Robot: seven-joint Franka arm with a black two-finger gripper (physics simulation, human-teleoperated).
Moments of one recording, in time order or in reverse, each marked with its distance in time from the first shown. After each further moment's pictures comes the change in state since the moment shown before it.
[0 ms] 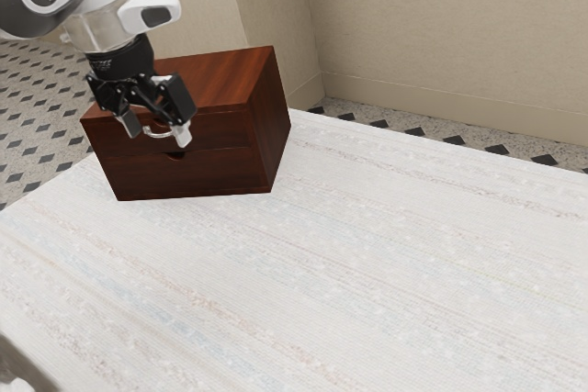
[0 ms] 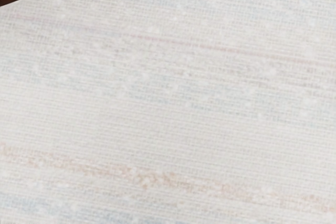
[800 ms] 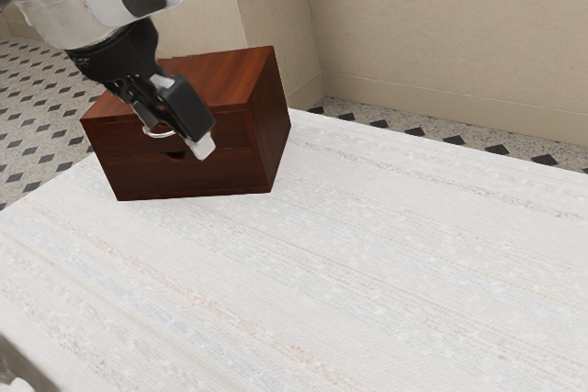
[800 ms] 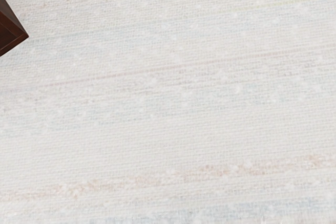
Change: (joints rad) arm 0.018 -0.306 -0.370 -0.191 0.083 0.049 -0.042
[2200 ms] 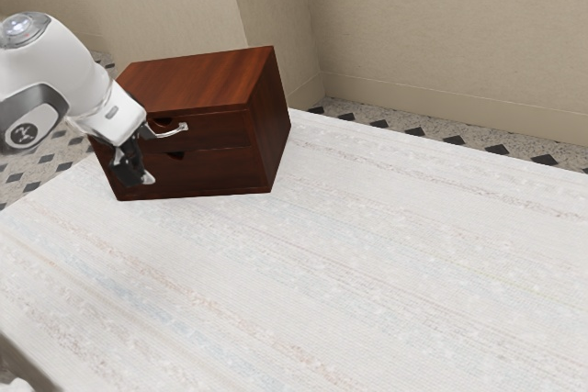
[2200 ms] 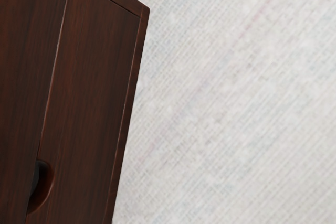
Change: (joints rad) arm -1.268 -0.537 1.334 -0.176 1.013 0.311 0.705
